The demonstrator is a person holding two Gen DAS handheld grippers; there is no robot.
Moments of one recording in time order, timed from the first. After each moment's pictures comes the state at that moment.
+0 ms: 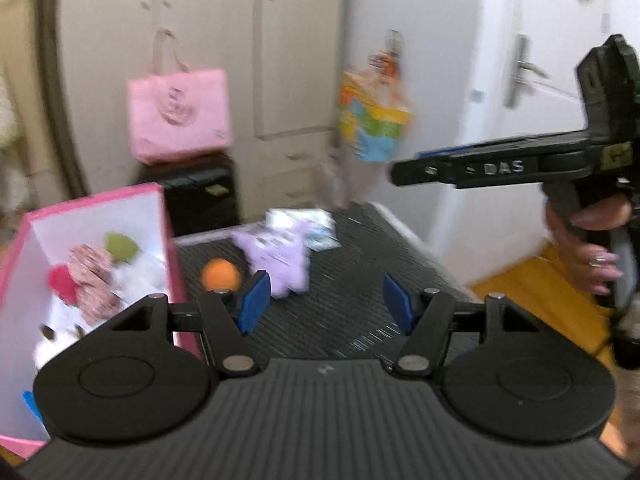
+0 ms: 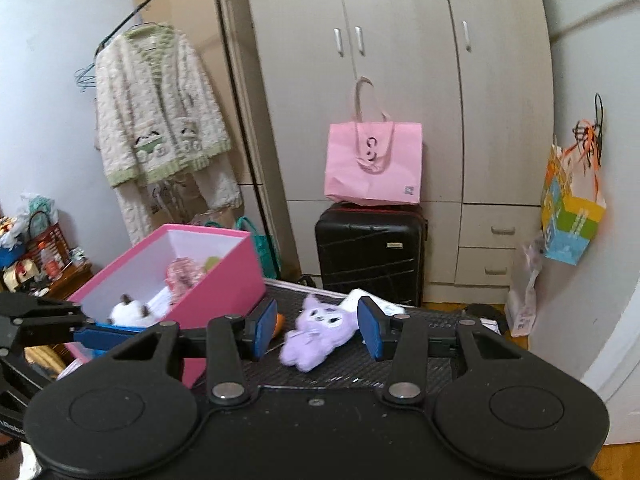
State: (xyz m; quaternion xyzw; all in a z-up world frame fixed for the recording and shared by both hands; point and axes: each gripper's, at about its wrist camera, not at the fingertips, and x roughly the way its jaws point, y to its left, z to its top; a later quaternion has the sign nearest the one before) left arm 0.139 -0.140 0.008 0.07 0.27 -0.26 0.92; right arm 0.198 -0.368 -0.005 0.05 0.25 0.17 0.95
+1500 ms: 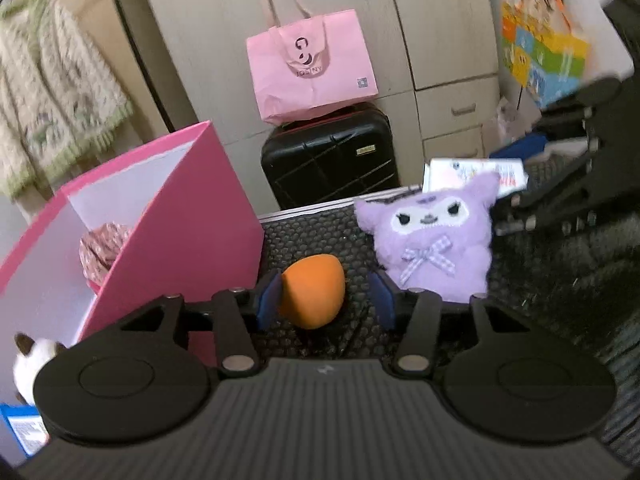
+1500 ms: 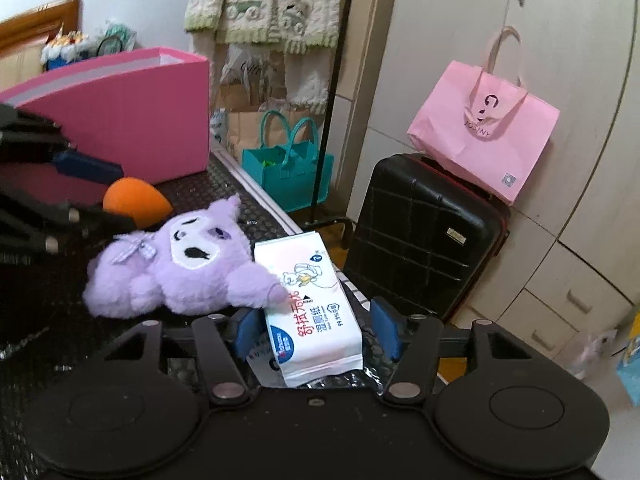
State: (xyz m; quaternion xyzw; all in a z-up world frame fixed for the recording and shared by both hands) left arm 0.265 -0.210 -0.111 0.17 0.30 -0.02 0.94; right arm 0.374 -0.373 -0.141 -0.16 0.28 0.34 0.88
